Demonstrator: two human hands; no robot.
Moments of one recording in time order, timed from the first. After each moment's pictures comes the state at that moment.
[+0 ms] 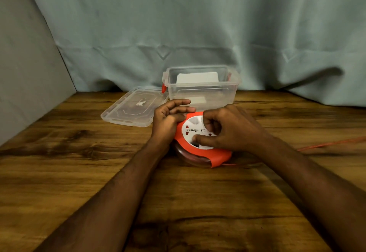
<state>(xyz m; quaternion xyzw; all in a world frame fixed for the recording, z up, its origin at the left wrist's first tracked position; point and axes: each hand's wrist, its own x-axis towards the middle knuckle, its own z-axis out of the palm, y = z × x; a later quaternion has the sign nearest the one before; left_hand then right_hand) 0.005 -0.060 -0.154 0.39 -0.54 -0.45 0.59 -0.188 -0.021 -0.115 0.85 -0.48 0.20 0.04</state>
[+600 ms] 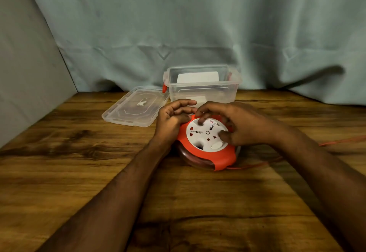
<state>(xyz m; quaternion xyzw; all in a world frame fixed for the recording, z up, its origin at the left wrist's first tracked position) 0.004 -0.056 -0.152 0.37 -0.58 -0.45 0.56 -0.204 -0.018 -0.090 0.88 -0.46 0.11 -0.05</state>
